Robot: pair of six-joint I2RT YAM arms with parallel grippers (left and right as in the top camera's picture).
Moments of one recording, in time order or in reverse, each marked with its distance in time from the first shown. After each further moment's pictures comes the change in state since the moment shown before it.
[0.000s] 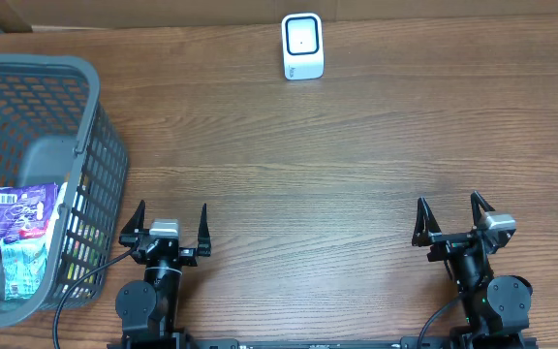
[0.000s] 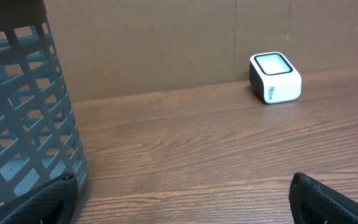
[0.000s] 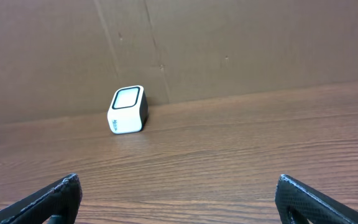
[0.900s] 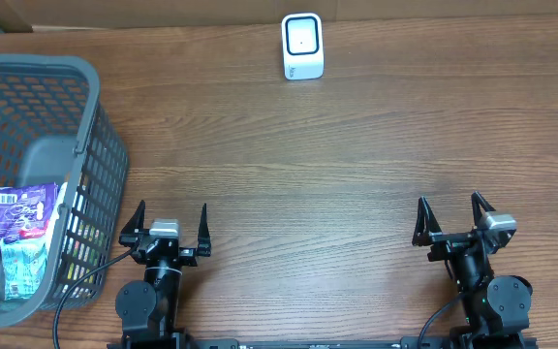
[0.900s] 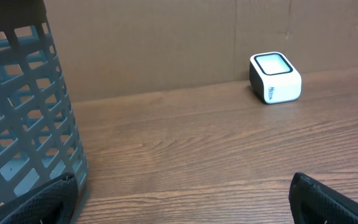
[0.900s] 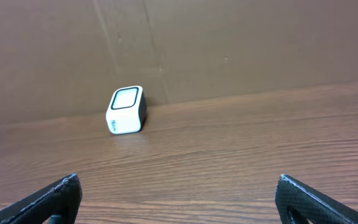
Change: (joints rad) left arm 0.000 0.000 0.000 0.000 0.000 0.000; right arm 0.000 0.000 0.000 0.001 0.011 0.000
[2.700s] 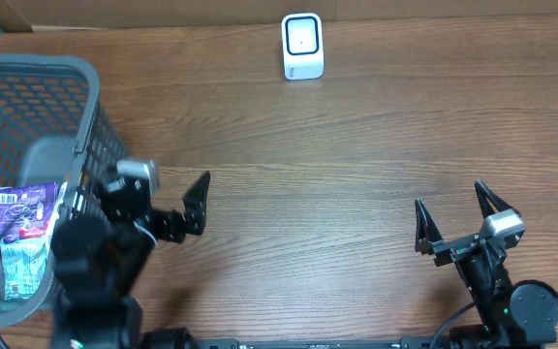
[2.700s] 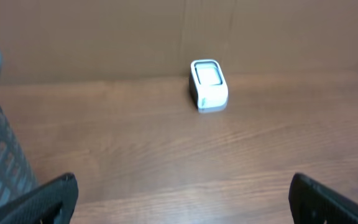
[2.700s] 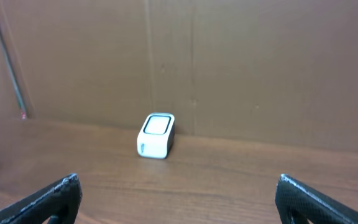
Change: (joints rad) left arm 0.000 0.641 0.875 -0.539 0.211 -0.121; right arm 0.000 0.084 0.231 -0.064 -0.164 -0.156
